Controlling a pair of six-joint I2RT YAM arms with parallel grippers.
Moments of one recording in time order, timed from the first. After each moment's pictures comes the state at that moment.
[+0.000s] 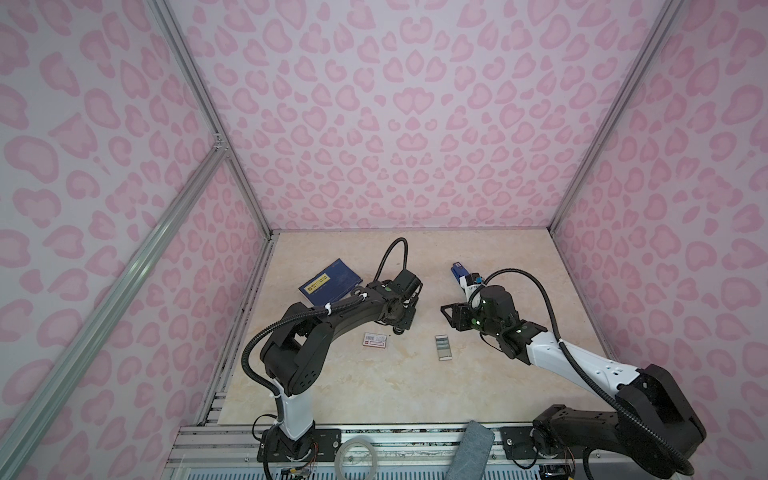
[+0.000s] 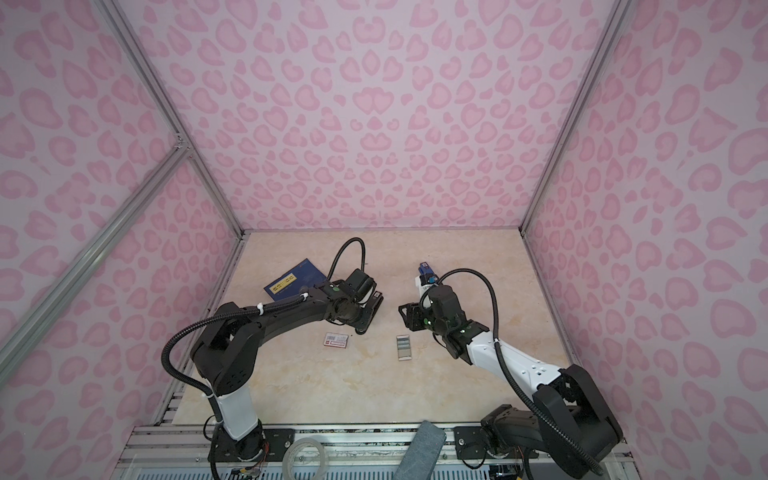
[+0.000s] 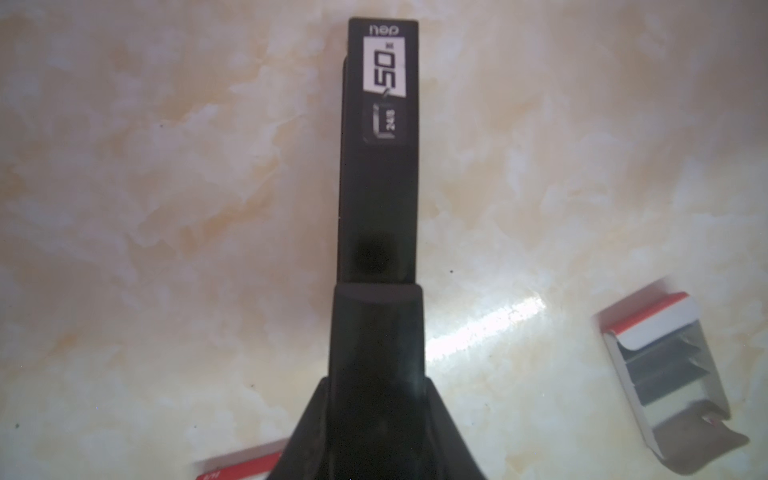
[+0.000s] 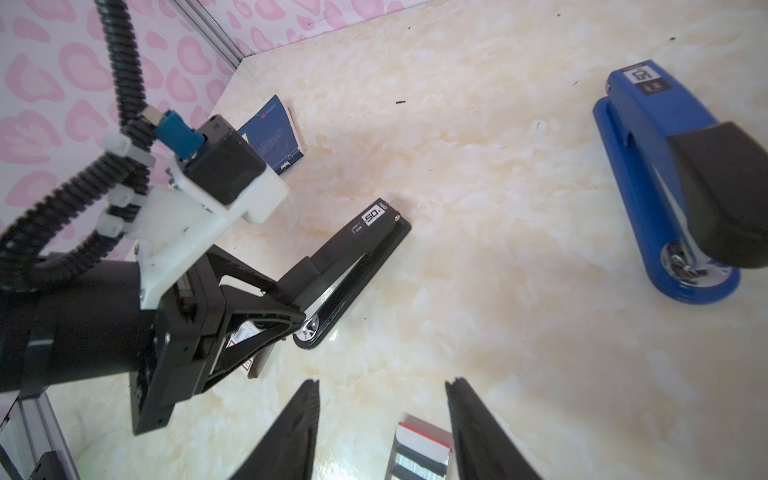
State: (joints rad) left arm -0.70 1.85 1.29 -0.65 -0.07 -0.31; right arm 0.52 1.27 0.64 0.05 -0.16 0.45
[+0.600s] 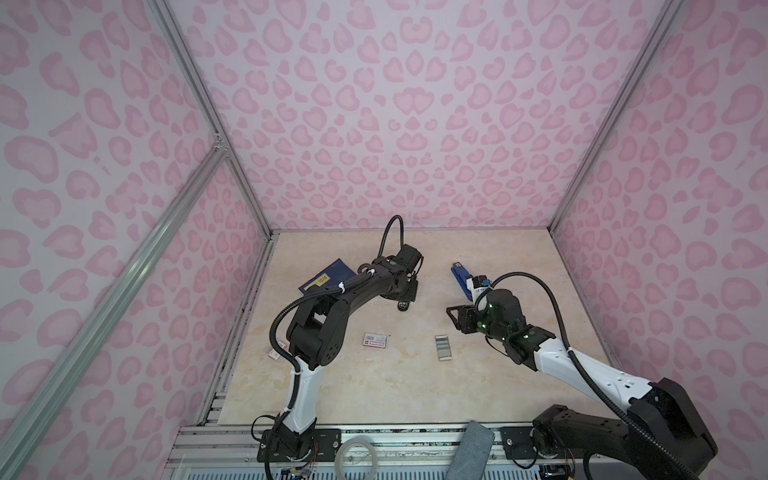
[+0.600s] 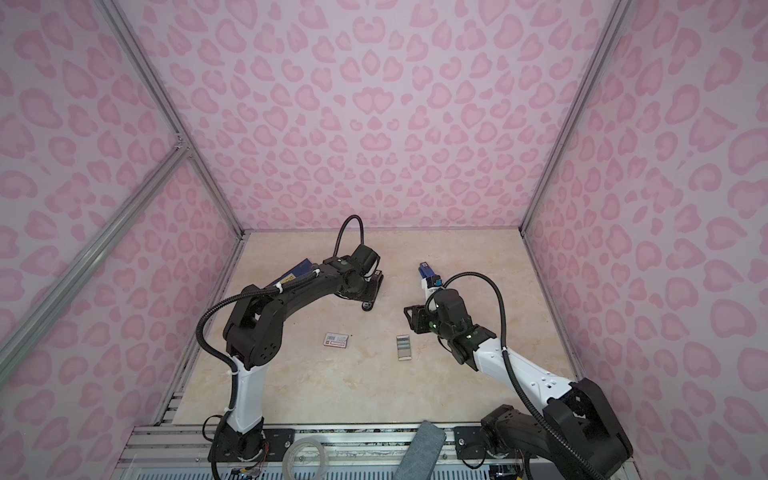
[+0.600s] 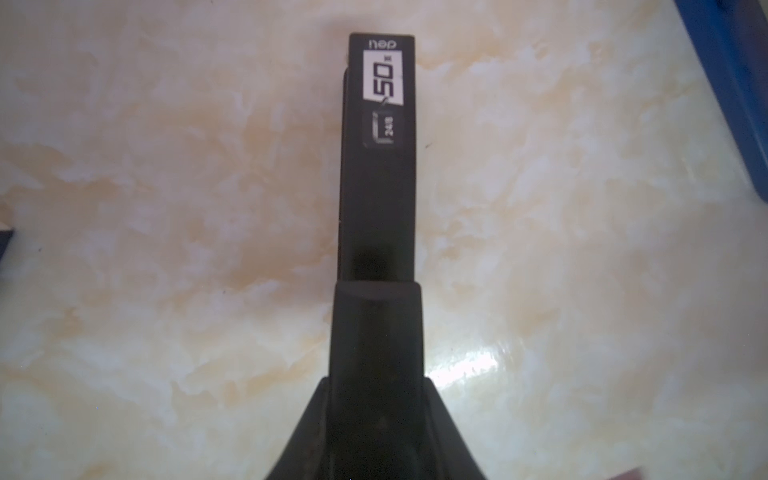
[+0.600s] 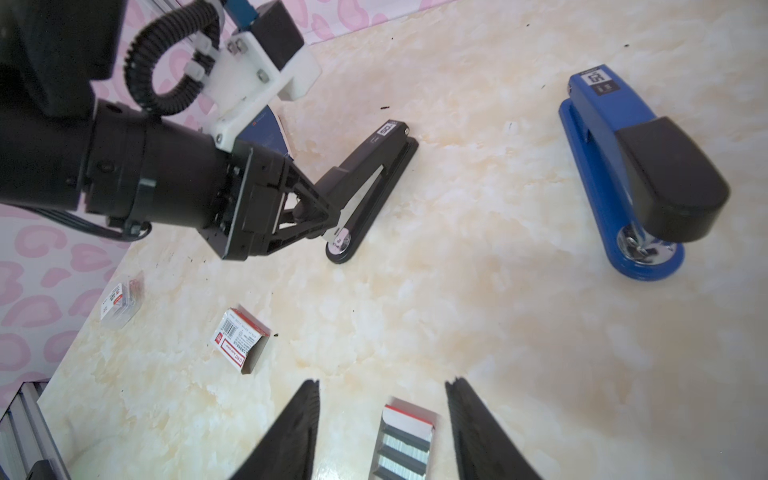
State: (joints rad) left arm -0.63 2.12 1.68 -0.73 -0.06 -0.36; right arm 0.50 1.19 0.59 0.02 -0.14 0.45
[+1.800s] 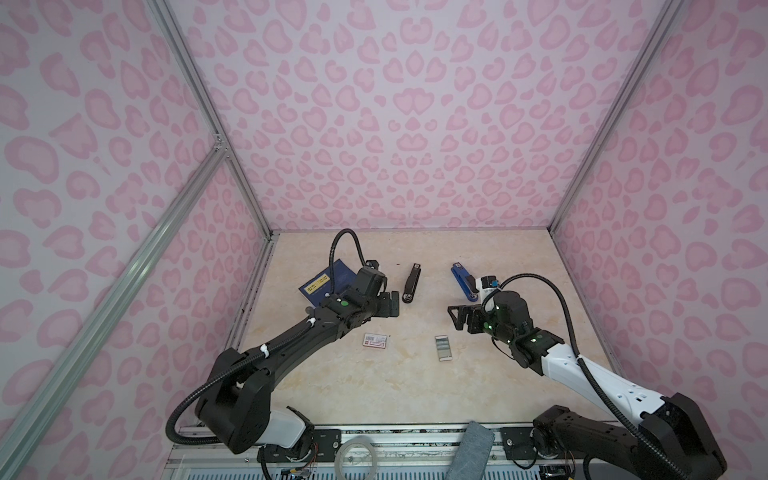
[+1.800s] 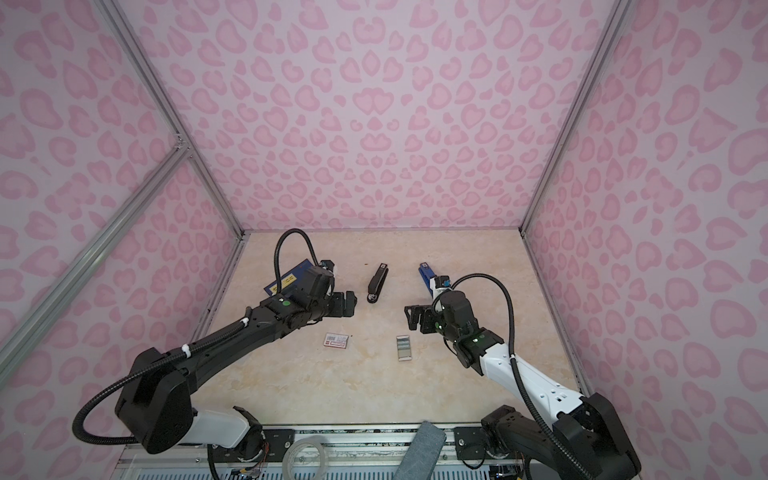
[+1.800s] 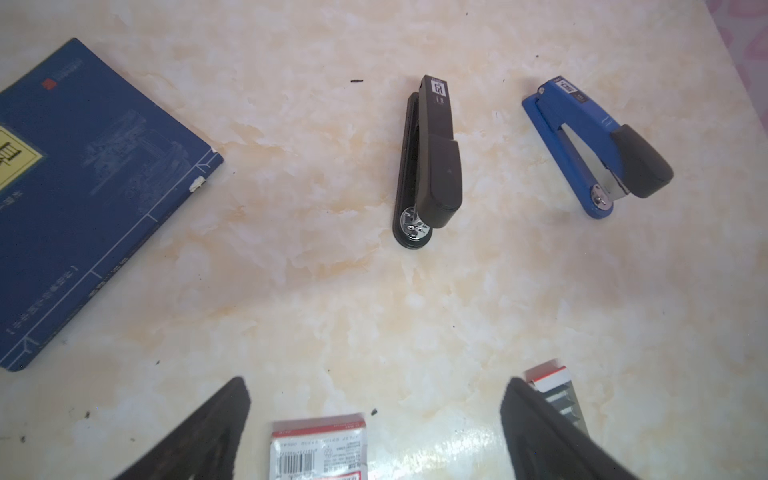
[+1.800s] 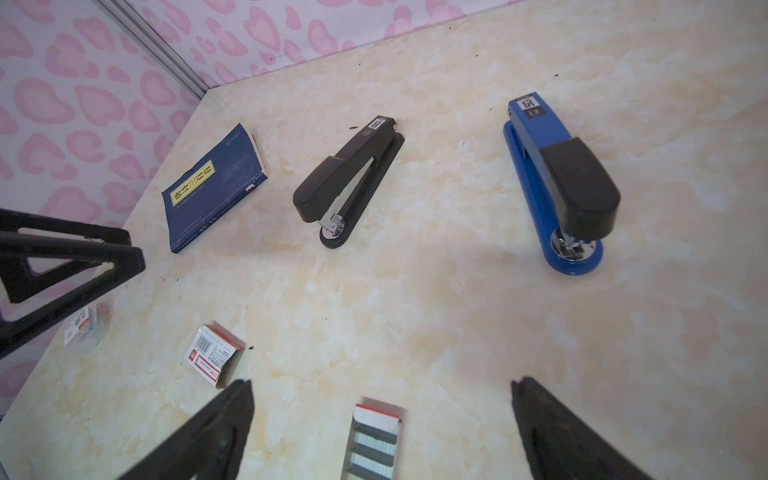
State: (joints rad) left arm -0.60 1.40 0.97 -0.38 -0.11 -0.45; right arm 0.48 1.13 0.58 -0.02 -0.06 0.44
